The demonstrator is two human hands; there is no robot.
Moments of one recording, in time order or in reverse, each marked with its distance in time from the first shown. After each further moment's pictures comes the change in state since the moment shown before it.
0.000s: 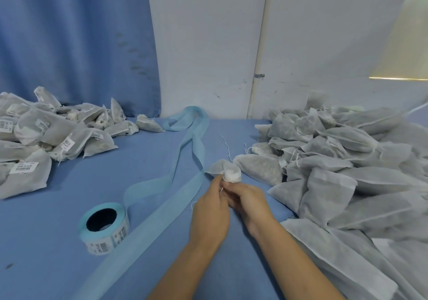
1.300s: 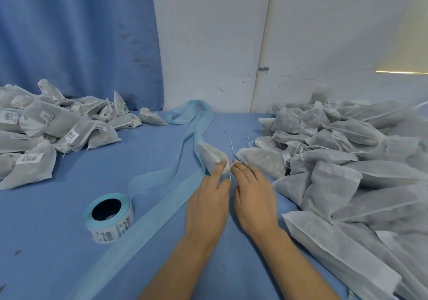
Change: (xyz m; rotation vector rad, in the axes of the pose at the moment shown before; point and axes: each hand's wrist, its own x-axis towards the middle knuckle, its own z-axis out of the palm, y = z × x) left_hand -0.009 0.003 -0.021 0.303 0.048 0.365; right_hand -0.014 0.009 -0.009 -1.484 0.164 -0.808
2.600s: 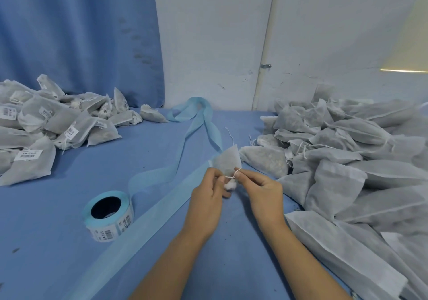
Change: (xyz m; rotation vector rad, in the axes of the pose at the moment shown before) left_hand 0.004 -0.015 0.009 -0.622 -0.066 -0.347; right_hand 0.006 0.004 0.000 1.102 0.137 0.473
